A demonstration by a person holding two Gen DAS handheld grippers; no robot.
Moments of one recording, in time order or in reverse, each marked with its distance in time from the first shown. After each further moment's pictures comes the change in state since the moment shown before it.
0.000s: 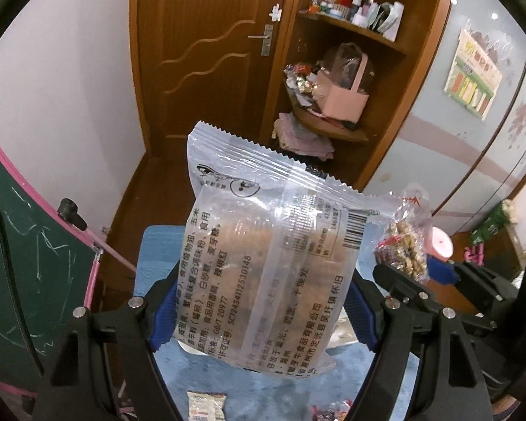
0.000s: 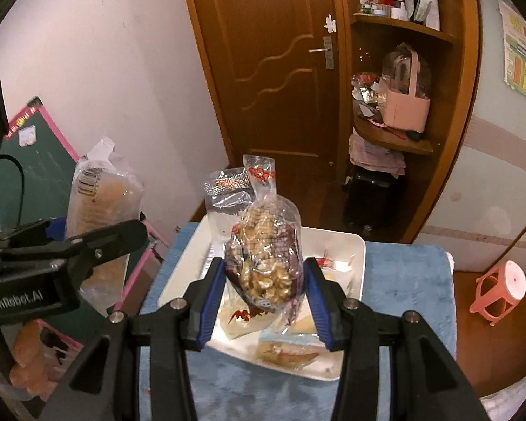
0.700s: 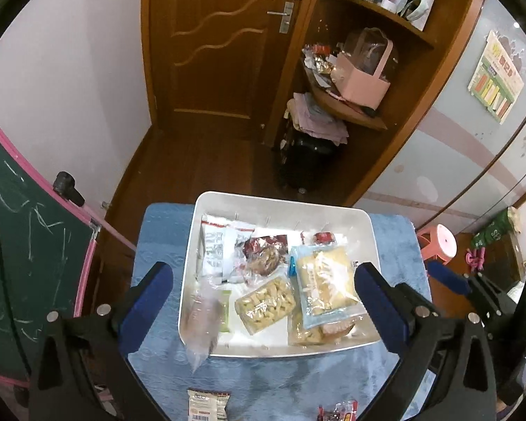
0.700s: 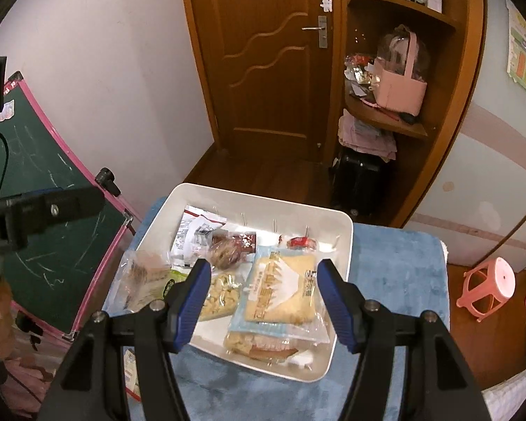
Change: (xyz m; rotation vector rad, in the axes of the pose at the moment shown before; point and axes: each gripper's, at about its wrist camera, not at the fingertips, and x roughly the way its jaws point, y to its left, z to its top) left arm 0.042 0.032 -0.003 -0.070 0.081 -0.005; right arm 0.032 -0.020 -0.023 -0.019 0.070 -0.048
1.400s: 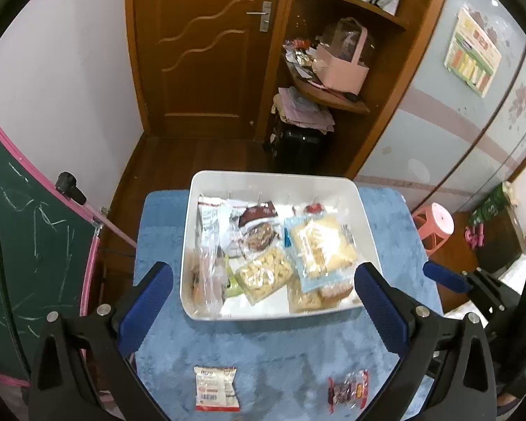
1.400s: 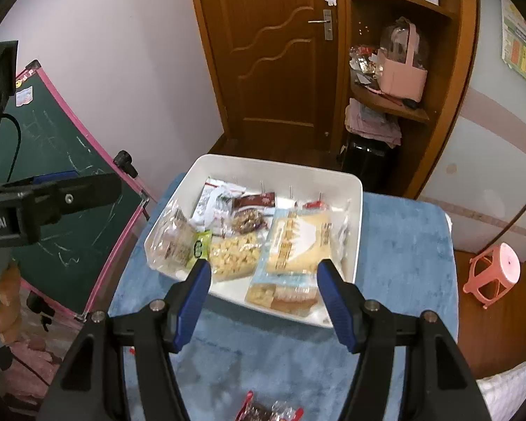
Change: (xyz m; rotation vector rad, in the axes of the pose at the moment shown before) left arm -0.028 -0.009 -0.051 0.090 0.002 -0.009; right arm -0.035 0.020 -0.055 0.005 0.026 0.032
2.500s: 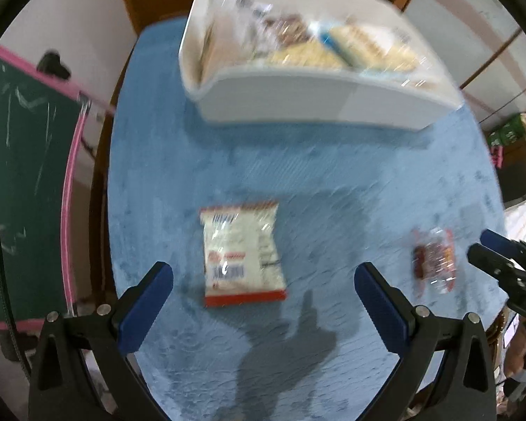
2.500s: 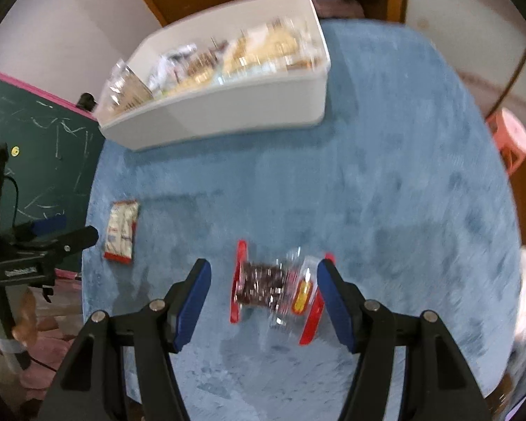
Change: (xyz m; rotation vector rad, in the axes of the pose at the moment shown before) left arm 0.101 0.046 -0.188 0.035 0.406 0.049; right arm 0.050 -0.019 -0.182 0.295 0.321 0.020
